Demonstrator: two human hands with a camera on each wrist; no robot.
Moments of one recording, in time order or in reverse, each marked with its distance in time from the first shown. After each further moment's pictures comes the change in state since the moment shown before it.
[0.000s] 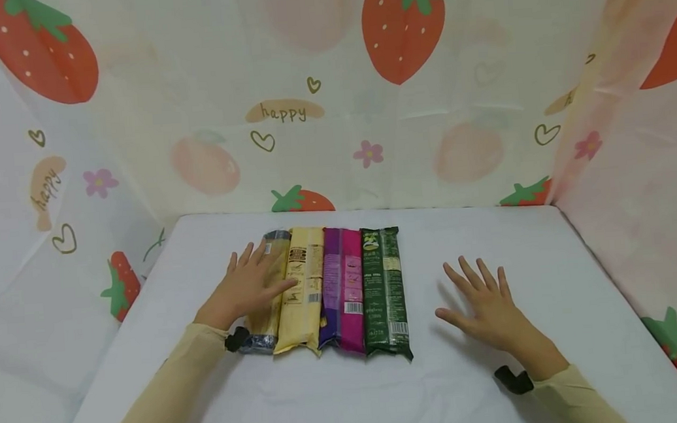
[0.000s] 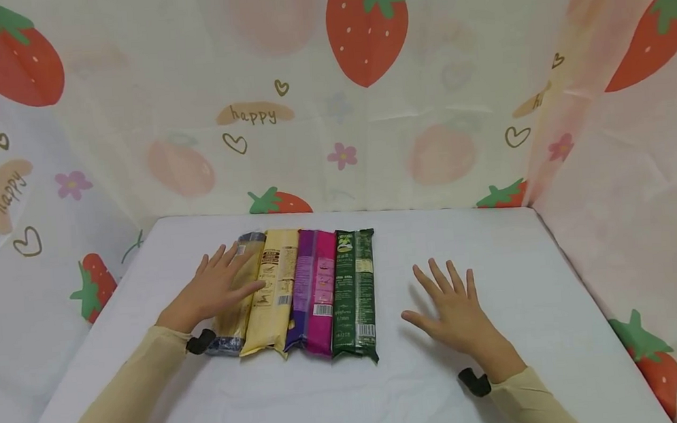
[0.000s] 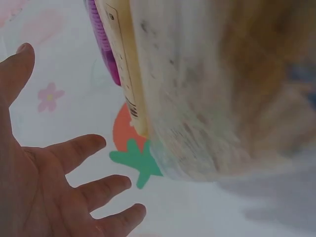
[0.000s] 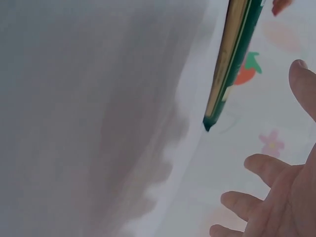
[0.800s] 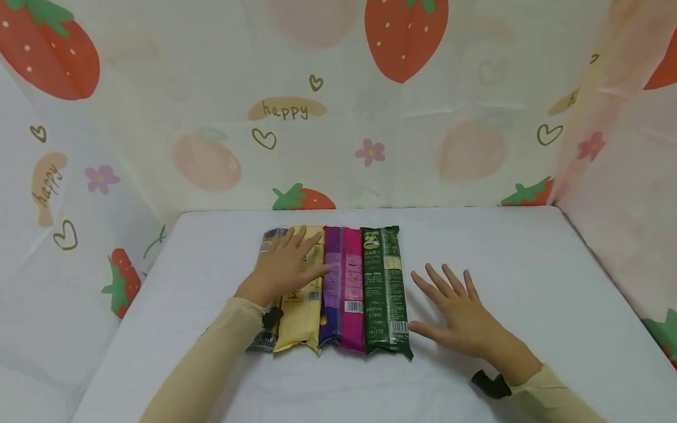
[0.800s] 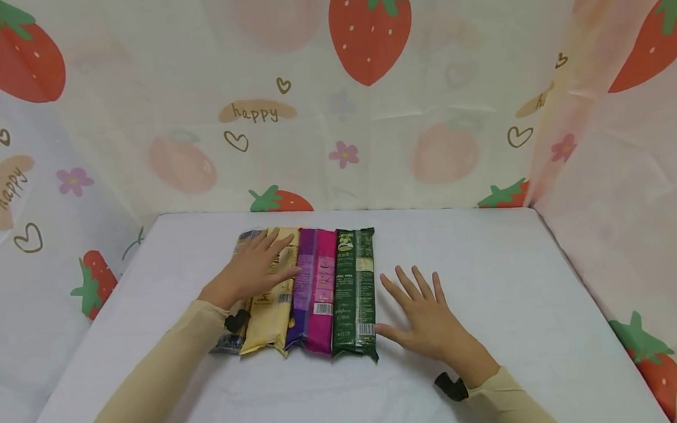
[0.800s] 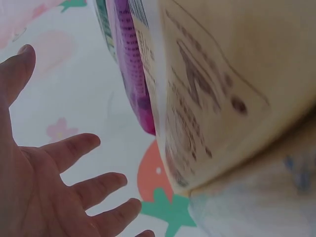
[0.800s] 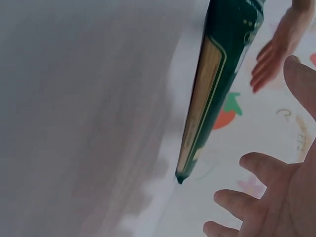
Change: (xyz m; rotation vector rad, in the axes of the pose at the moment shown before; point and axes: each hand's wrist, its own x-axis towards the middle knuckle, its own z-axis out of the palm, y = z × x) left_hand 0.049 0.046 0.007 0.050 -0.056 0.103; right_hand 0.009 -0.039 0.021 0.007 -0.034 -0.145
